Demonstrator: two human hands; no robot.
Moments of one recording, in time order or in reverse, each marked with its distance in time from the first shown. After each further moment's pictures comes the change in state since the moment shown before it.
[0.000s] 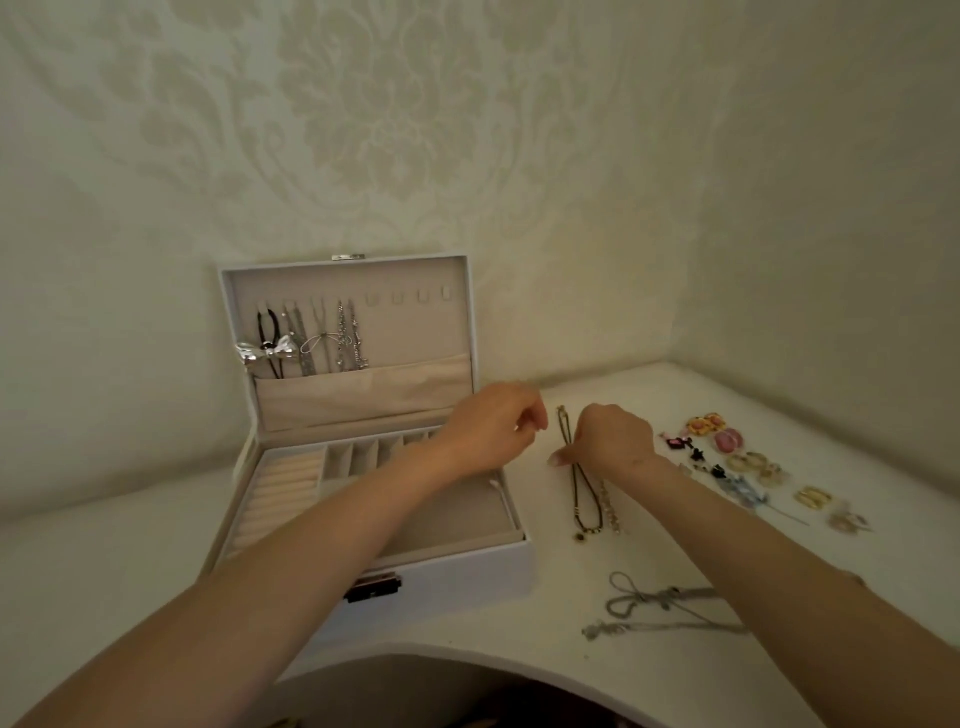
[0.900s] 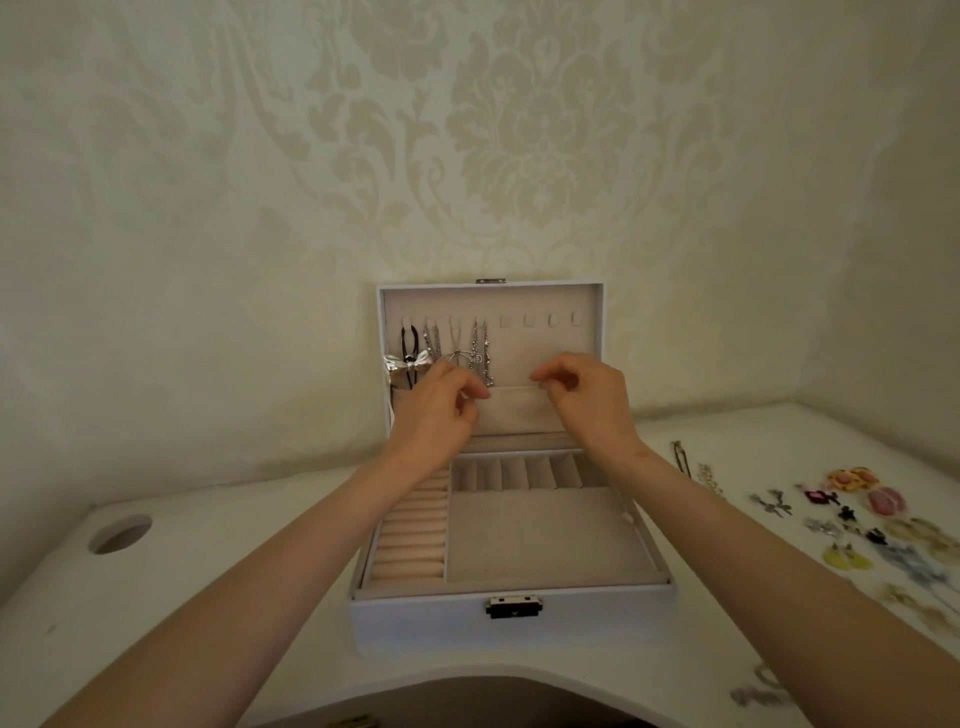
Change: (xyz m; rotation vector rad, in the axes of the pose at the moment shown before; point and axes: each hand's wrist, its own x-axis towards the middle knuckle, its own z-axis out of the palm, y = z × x) left_hand -0.086 -0.091 -0.085 -0.018 0.466 -0.305; right_hand 0.007 -0.141 -0.010 0.806 0.442 -0.496
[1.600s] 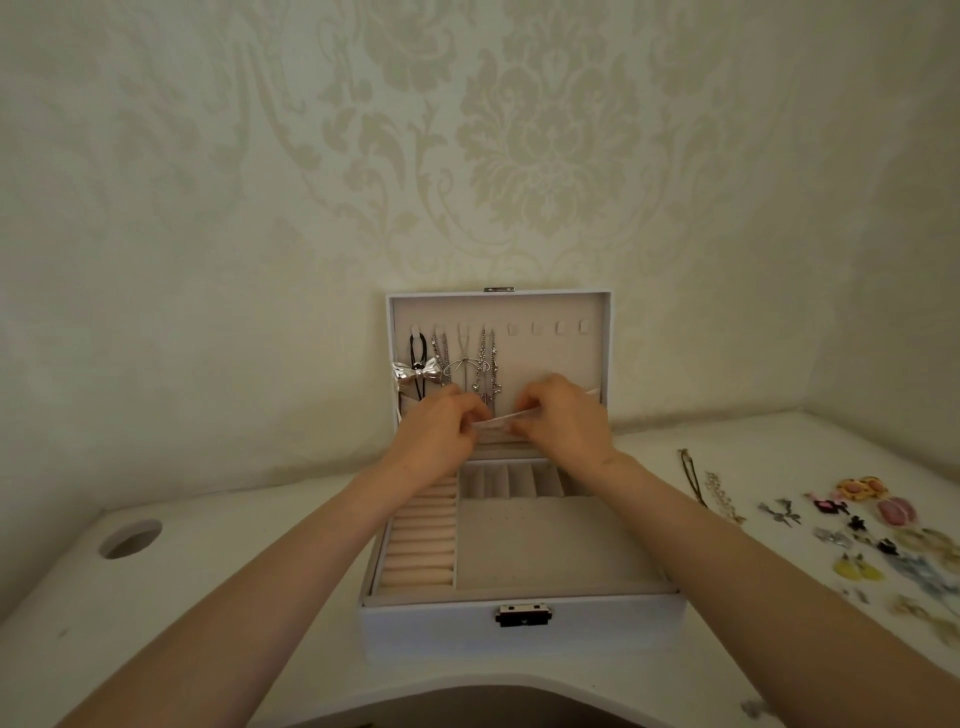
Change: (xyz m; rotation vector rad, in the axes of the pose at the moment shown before) left_hand -0.004 -0.002 -0.011 0.184 -0.208 -0.037; right_hand -0.001 -0.018 0.018 -0.392 -0.292 0.067
